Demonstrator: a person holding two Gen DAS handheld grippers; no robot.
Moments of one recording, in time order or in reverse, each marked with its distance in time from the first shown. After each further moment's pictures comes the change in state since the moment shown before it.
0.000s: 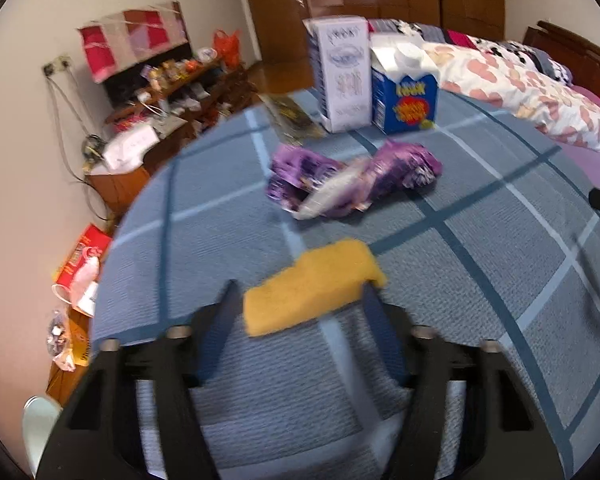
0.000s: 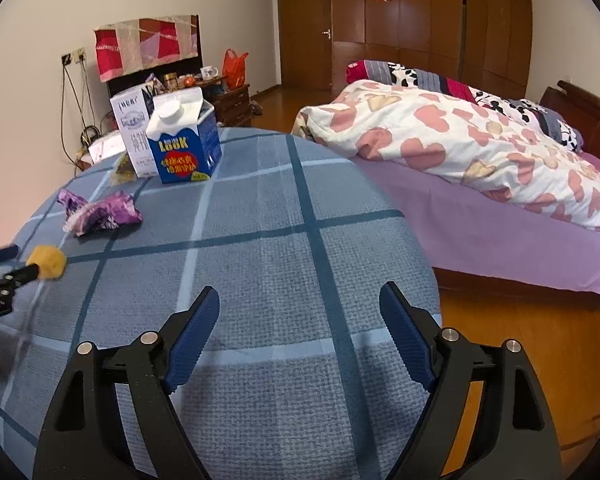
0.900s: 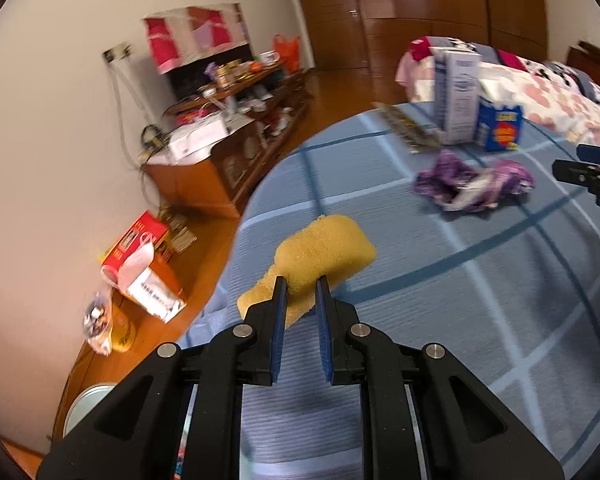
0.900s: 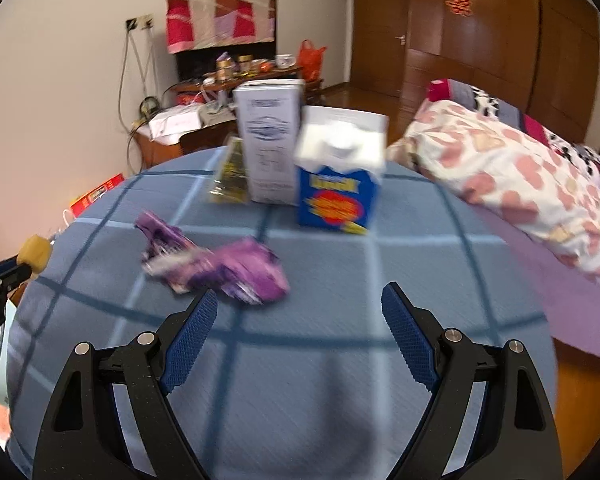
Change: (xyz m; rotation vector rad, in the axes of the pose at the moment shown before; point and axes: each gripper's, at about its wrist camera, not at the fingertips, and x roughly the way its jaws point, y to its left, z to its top) left arm -0.038 0.109 -0.028 -0.110 -0.047 0.182; right arm 0.051 0.154 0.066 -0.188 0.041 0.152
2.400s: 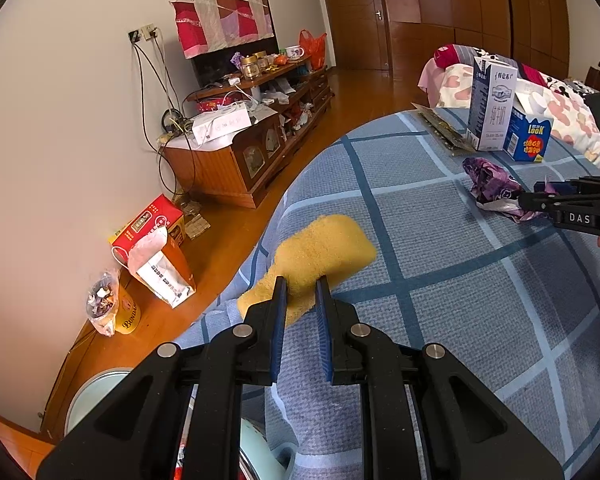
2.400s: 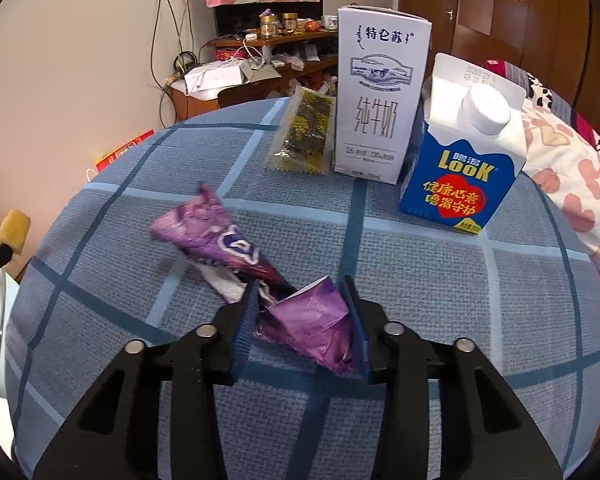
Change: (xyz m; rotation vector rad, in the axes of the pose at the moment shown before) left arm 0.001 0.033 -0.011 -0.062 0.004 0.023; right arm 0.063 0.050 0.008 -0.071 0.137 0.125
